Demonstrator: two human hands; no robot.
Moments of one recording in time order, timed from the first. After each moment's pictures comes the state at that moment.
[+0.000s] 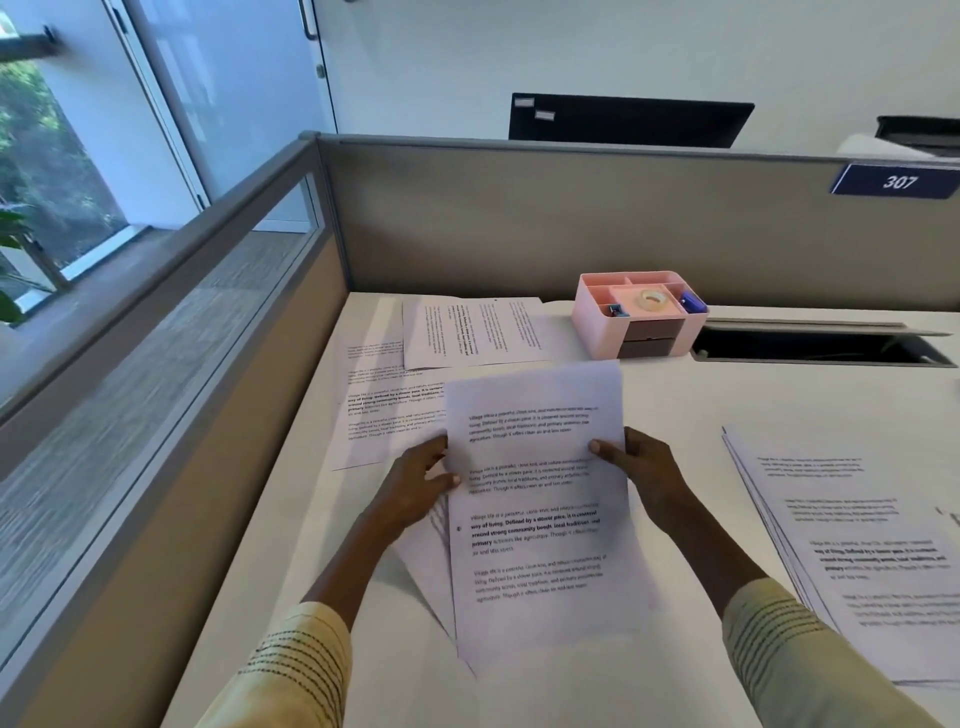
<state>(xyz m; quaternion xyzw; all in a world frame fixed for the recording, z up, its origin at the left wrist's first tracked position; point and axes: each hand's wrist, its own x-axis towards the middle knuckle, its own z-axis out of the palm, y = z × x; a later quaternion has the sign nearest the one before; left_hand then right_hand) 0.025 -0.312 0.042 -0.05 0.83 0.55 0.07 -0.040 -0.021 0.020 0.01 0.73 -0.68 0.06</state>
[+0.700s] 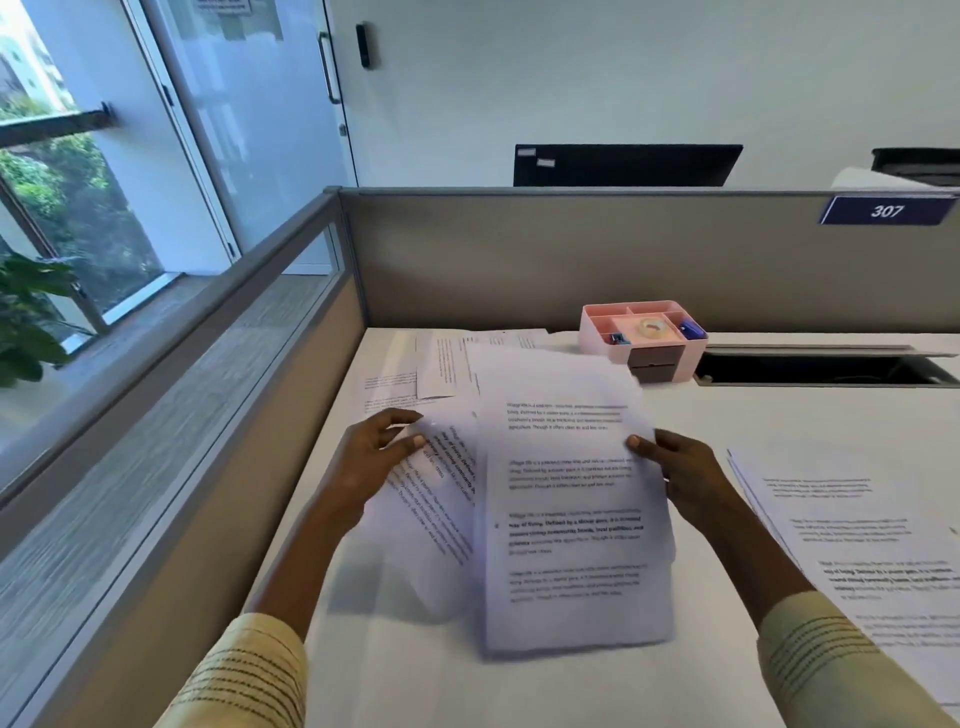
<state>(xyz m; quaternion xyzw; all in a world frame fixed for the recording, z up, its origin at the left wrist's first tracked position) 0.038 -0.351 0.106 -0.07 0.74 0.66 -0.05 -0.042 0.007 0.057 0.05 0.70 -0.71 0.07</state>
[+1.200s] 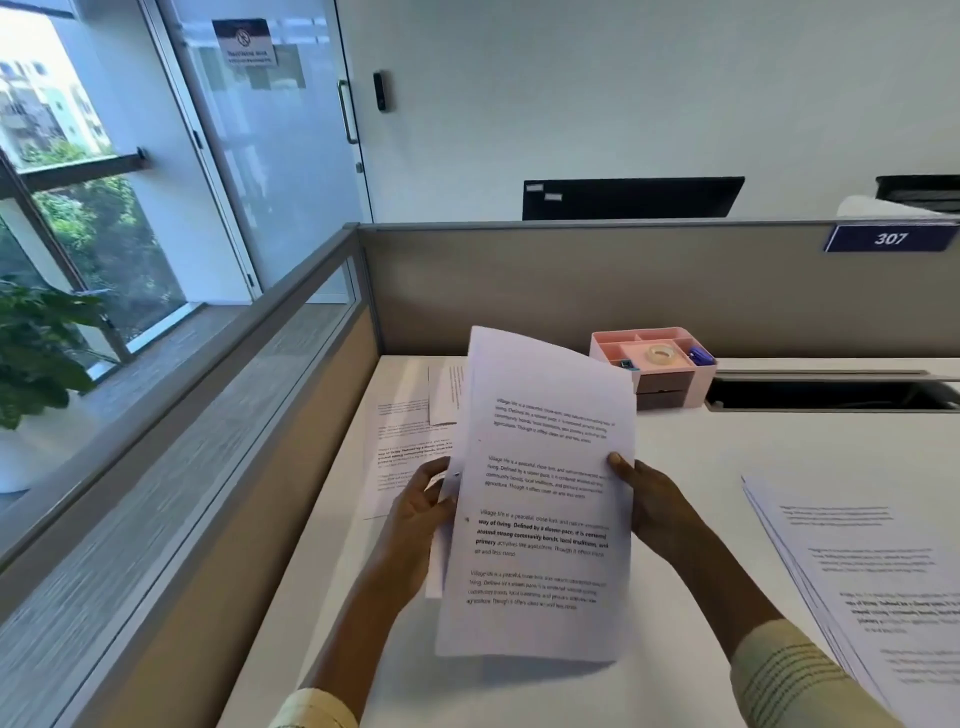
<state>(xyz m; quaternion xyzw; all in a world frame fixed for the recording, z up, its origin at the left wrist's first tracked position) 0.065 -0.308 0.087 -0.06 0.61 0.79 -0.01 -0.033 -0.039 0.057 0.05 0.60 -0.78 0.15</state>
